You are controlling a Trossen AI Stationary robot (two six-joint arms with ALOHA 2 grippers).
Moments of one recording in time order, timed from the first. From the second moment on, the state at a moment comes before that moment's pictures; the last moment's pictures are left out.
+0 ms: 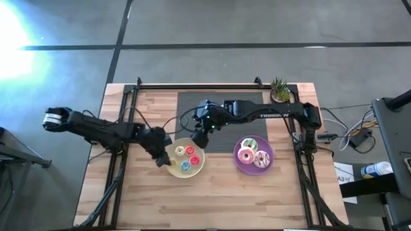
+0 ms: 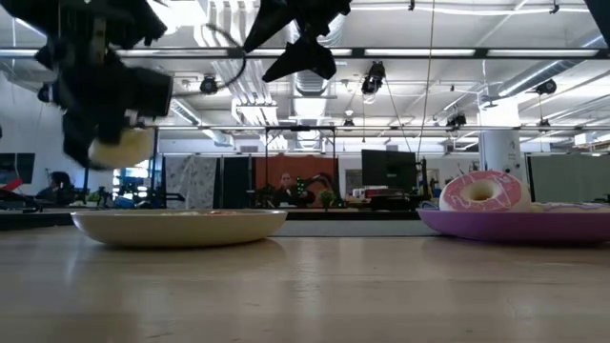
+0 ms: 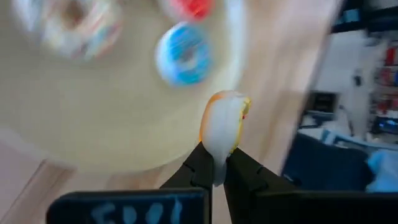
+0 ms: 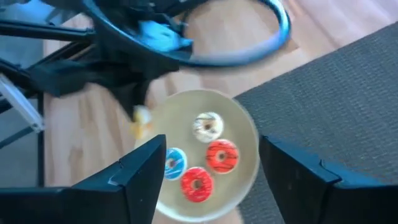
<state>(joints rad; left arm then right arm) -0.05 1.05 0.49 -0.27 0.42 -0.89 -0.05 1.91 1.79 -0.66 -0.05 0.47</state>
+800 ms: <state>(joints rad) -0.05 1.37 0.45 -0.05 0.37 -0.98 -0.04 1.91 1.78 -0.65 0.03 0.50</state>
